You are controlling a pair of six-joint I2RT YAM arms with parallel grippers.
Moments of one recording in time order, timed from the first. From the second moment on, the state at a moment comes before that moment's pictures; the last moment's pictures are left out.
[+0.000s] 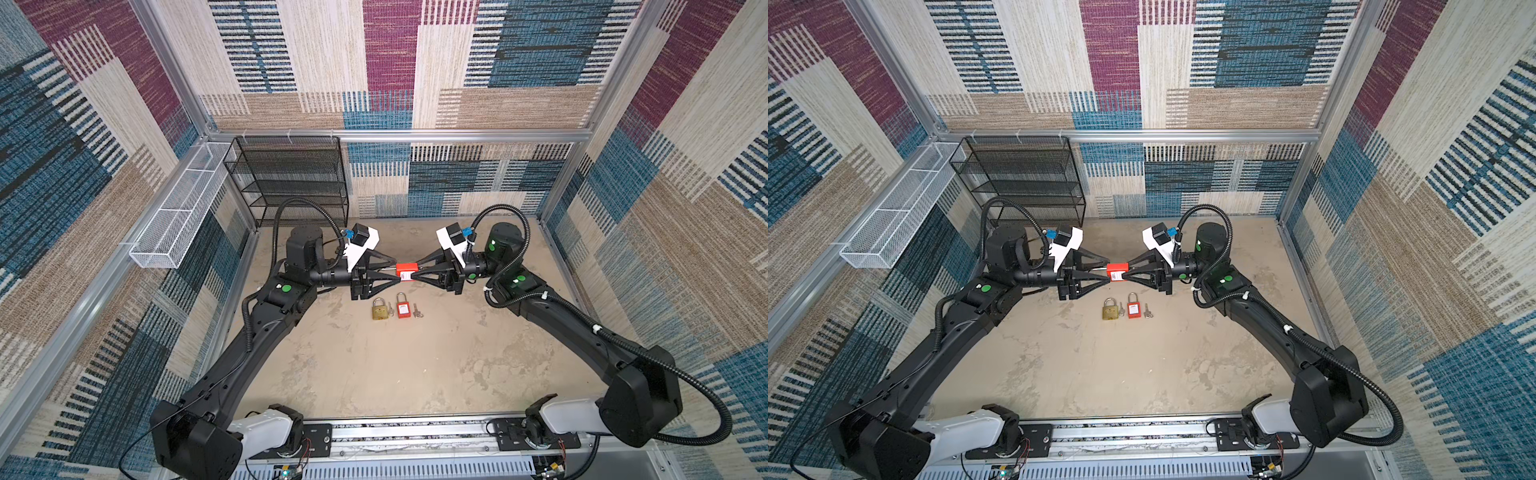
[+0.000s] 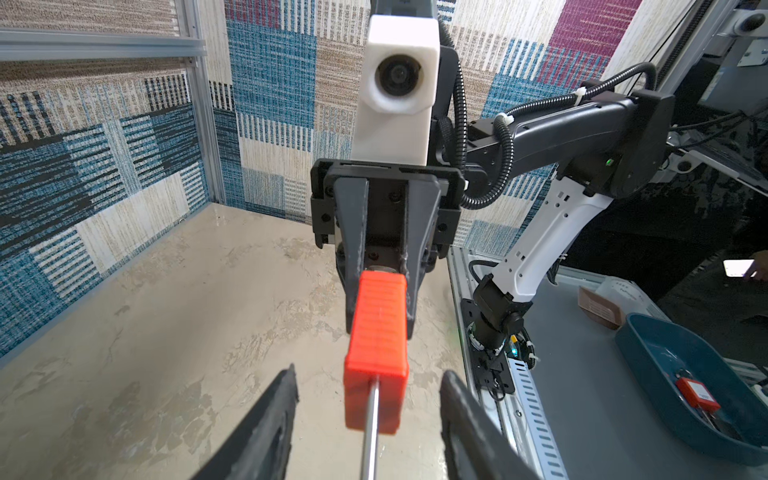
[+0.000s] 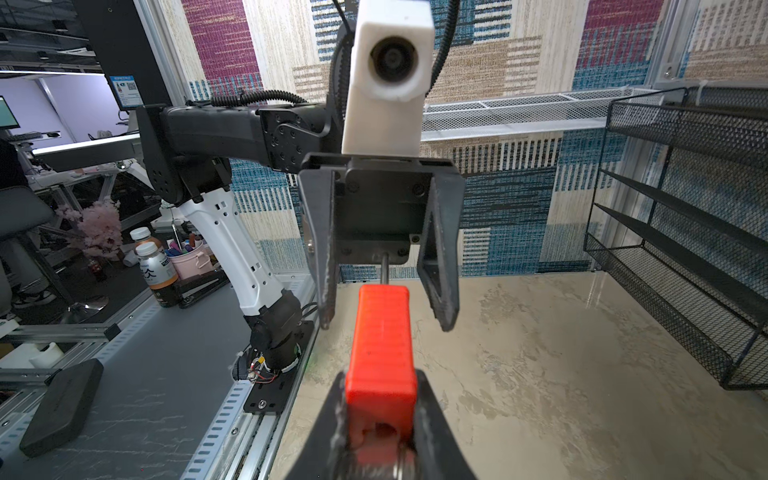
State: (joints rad) left arm -0.38 1.22 1.17 -0.19 1.05 0.10; right arm 0.47 1.37 1.09 0.30 -1.20 0.09
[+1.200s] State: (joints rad) left arm -0.40 1.21 1.15 -0.17 1.04 0.09; right arm 0.51 1.35 1.09 0.35 -1.09 0.08
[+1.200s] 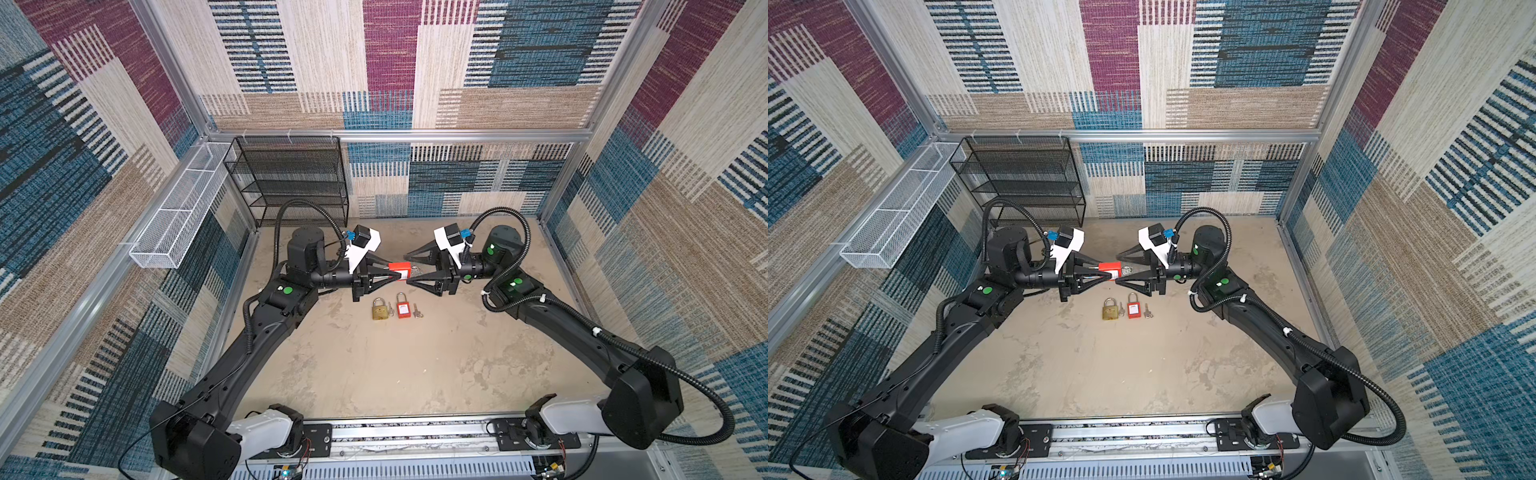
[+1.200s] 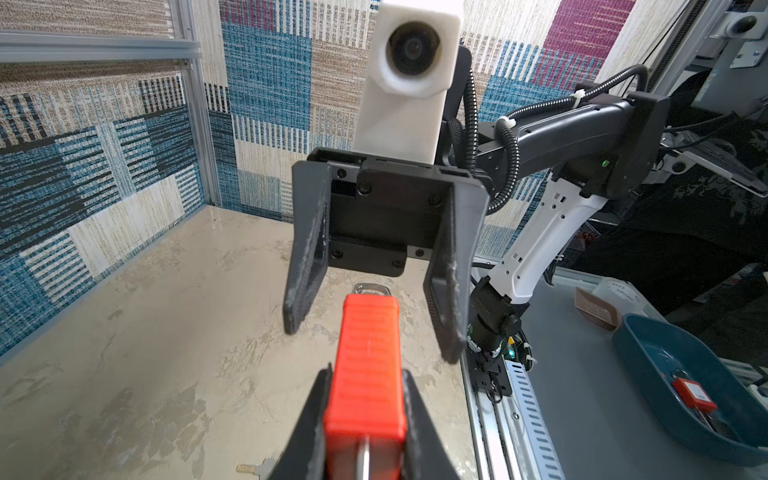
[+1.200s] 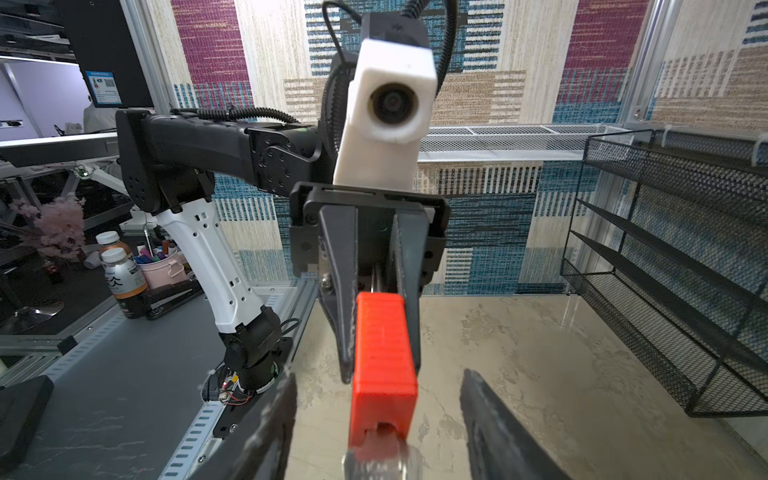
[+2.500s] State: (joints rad) left arm -0.40 1.20 1.15 -0.17 1.00 0.09; right arm 0.46 1.36 1.08 0.32 -1.07 0.06
